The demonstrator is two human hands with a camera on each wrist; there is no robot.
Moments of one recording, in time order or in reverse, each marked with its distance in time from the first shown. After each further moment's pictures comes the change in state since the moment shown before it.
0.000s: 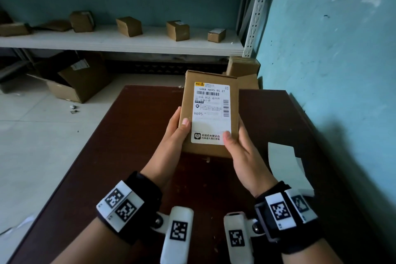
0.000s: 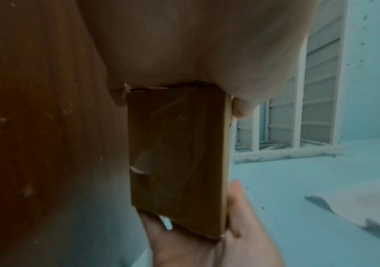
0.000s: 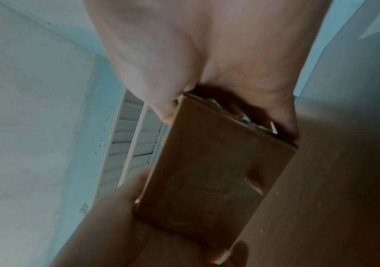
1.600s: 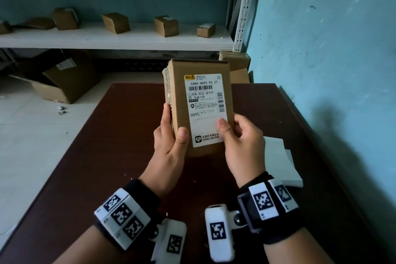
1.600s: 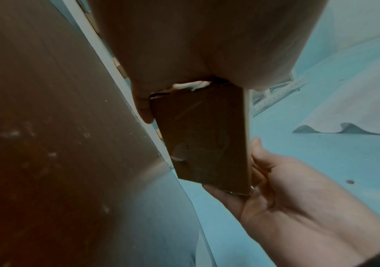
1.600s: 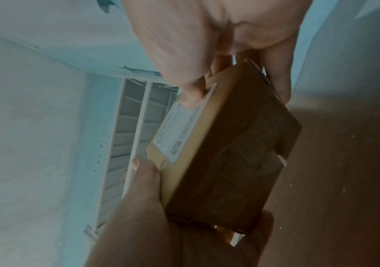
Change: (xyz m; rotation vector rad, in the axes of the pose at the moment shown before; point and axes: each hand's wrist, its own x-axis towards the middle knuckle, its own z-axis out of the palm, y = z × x) left_hand -0.014 -0.017 0.018 0.513 0.087 0.174; right_hand 0.006 0.008 -0.002 -0.197 0.485 -0.120
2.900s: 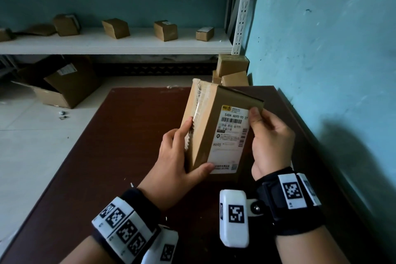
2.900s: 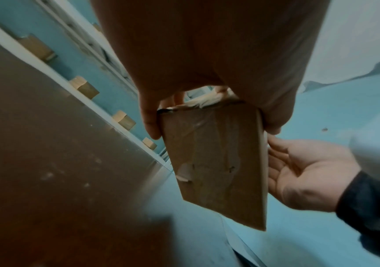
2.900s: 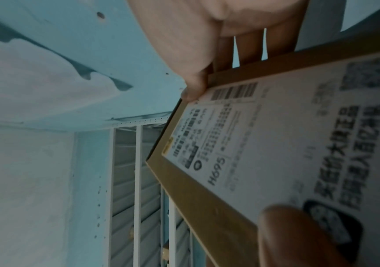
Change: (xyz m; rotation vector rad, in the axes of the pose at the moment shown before) left_hand -0.010 -0.002 -0.004 0.261 -0.210 0.071; right_hand 0.021 -0.007 -0.031 0.380 0.250 0.207
